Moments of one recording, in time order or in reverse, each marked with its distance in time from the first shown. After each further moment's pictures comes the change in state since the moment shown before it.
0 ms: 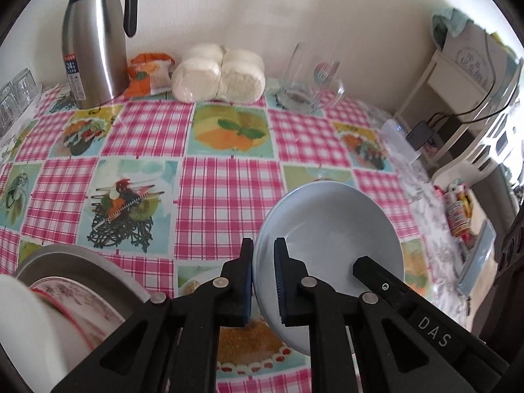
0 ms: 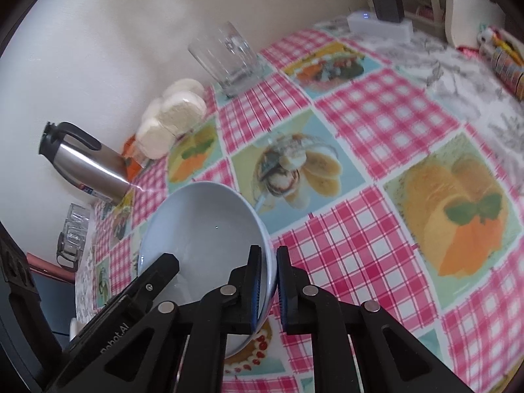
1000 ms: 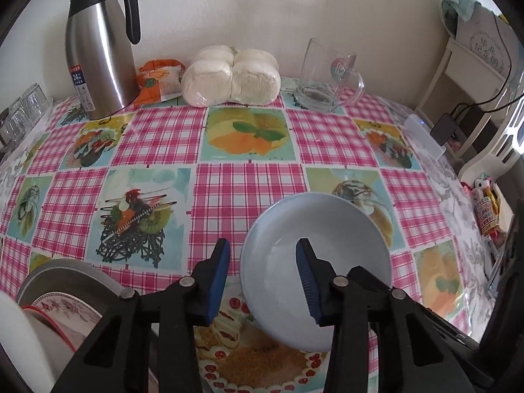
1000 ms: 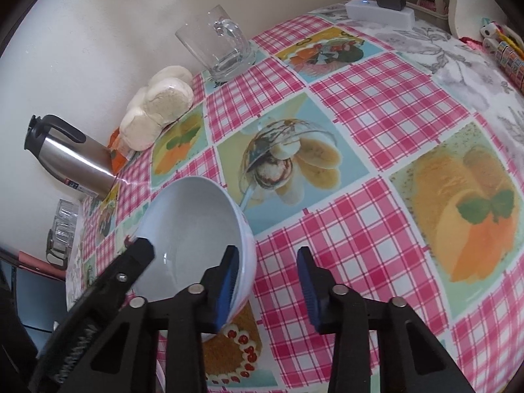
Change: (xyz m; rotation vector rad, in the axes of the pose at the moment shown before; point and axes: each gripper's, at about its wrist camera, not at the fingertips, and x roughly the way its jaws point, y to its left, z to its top) left arm 0.034 -0.001 -0.004 0.041 -0.020 0.134; right arm 0.039 -0.008 -0.001 0.009 0.052 -0.016
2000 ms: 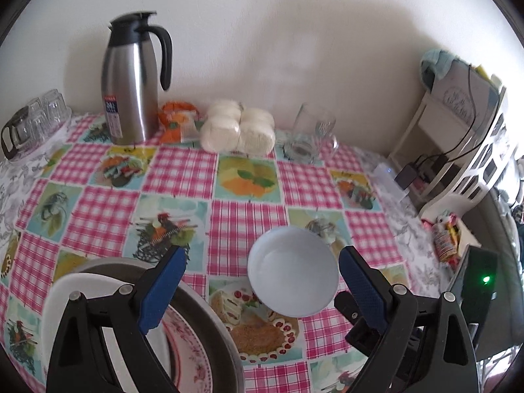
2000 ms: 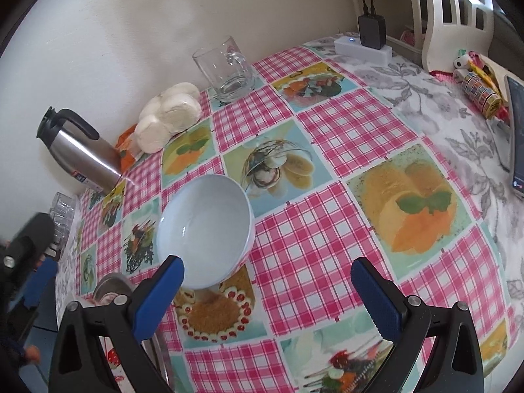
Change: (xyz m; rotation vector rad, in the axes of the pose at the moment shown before) left arm -0.095 0.021 0.000 -0.068 -0.141 -0.086; right arm -0.065 0.011 -0.018 -0.043 -0.058 -0.107
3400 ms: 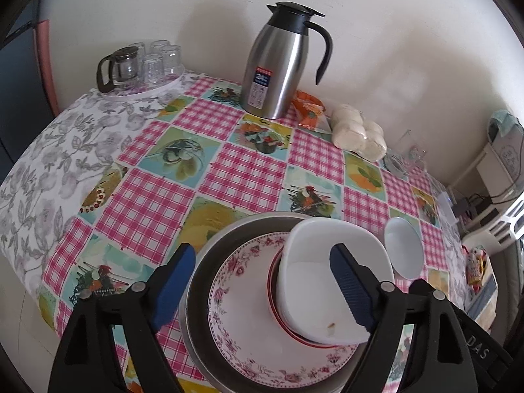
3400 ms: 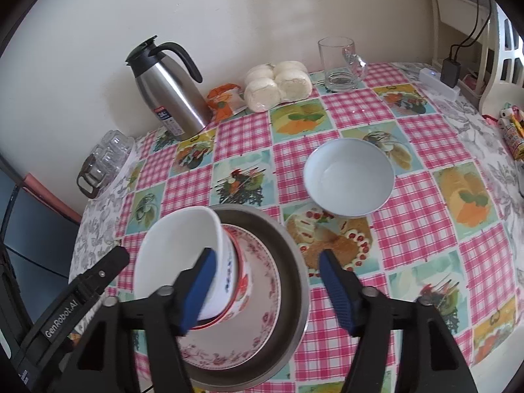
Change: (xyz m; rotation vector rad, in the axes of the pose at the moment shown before) left arm -0.091 0.166 -0.041 -0.262 0.021 0.192; right arm -0.061 0.136 -0.074 -0.232 0.020 0.084
